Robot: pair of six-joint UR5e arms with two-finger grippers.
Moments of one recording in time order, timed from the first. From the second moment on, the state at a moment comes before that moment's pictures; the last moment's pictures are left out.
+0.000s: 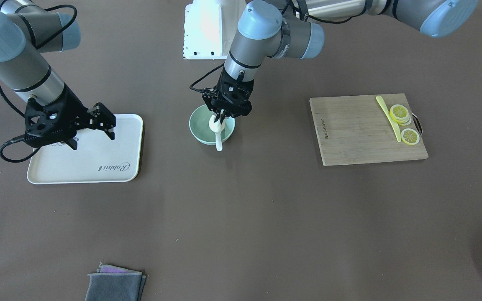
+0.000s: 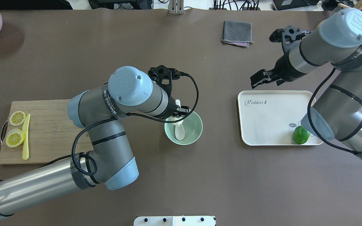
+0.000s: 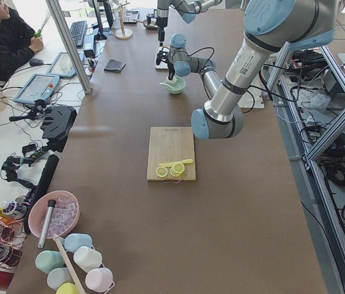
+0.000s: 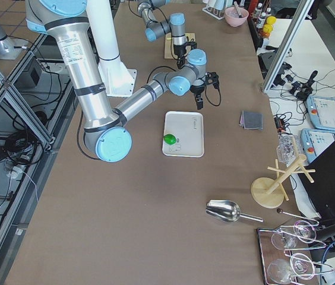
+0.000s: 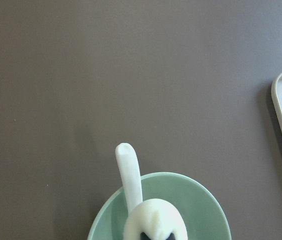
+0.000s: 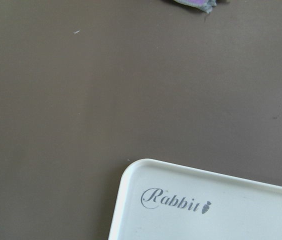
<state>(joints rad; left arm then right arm) -0.50 -2.33 -1.60 -1.87 -1.84 -1.15 0.90 -1.25 1.84 -1.39 2.13 0.78</state>
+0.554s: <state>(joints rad) -0.50 -2.35 -1.62 -1.87 -1.79 -1.16 0.98 -1.26 1.82 -1.39 2.19 0.75</state>
